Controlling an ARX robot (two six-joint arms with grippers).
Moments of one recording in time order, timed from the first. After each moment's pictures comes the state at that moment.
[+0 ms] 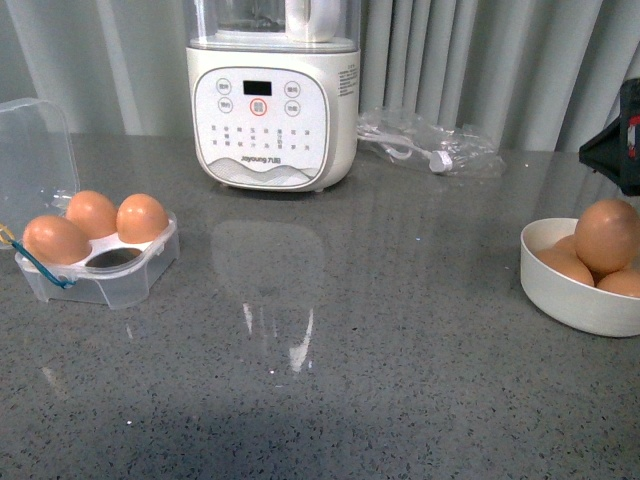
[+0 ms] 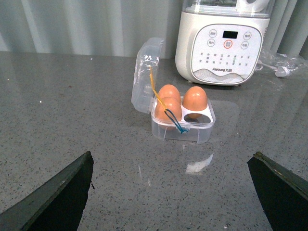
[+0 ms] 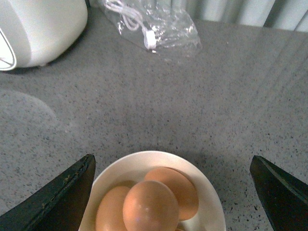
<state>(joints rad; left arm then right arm) 0.00 0.00 0.03 0.00 0.00 0.00 0.05 1.43 0.80 0.24 -0.08 -0.06</state>
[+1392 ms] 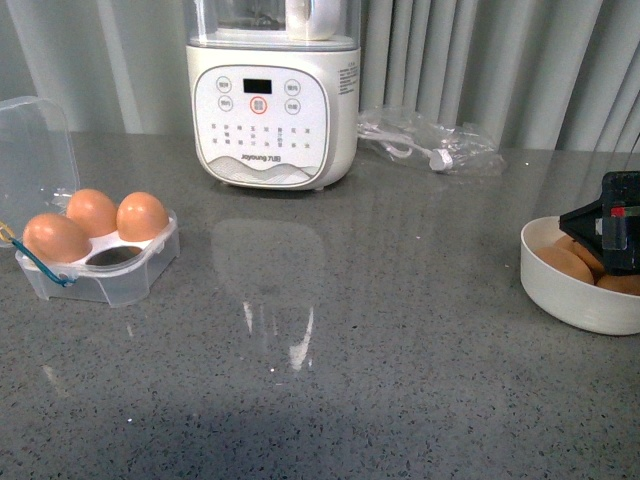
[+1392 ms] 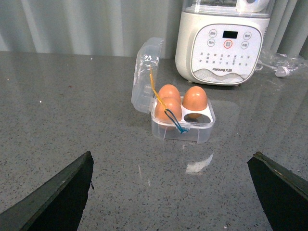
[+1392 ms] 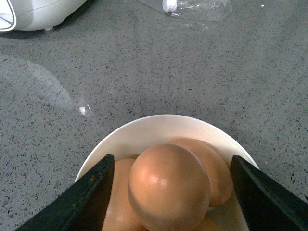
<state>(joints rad) 0.00 0.00 0.03 0.00 0.00 0.00 0.04 1.54 0.71 0.42 -0.18 -0.05</state>
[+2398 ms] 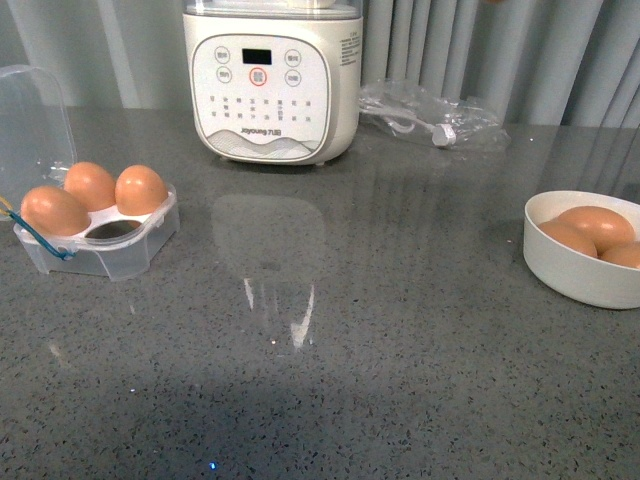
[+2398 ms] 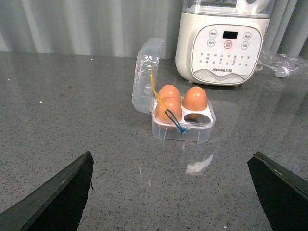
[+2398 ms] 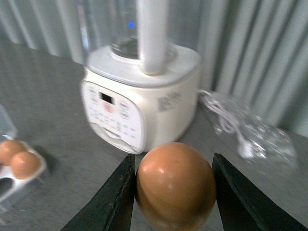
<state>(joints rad) 0.00 0.00 0.03 0.00 0.00 0.00 0.25 1.48 1.03 0.34 -0.28 -0.06</state>
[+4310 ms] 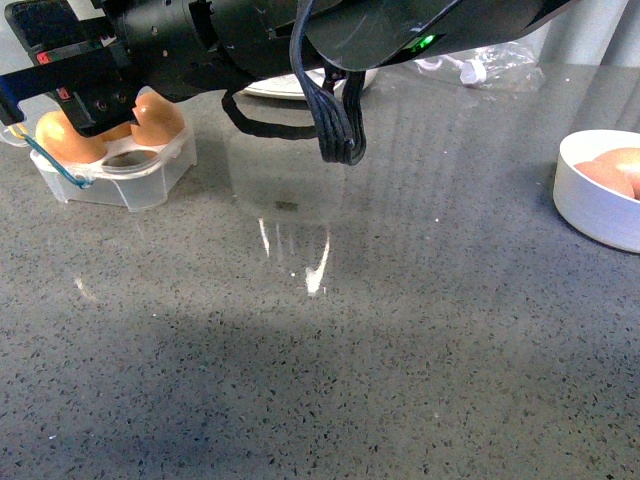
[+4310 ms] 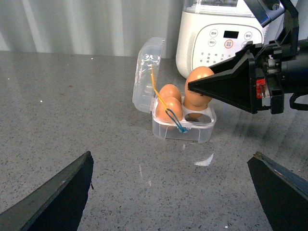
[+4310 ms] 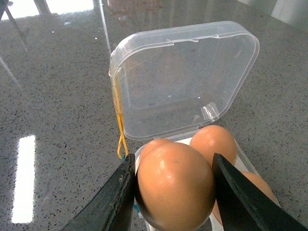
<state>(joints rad) 0.00 0.00 0.03 0.00 0.00 0.00 0.69 2.09 1.43 0.38 -0.47 -0.16</state>
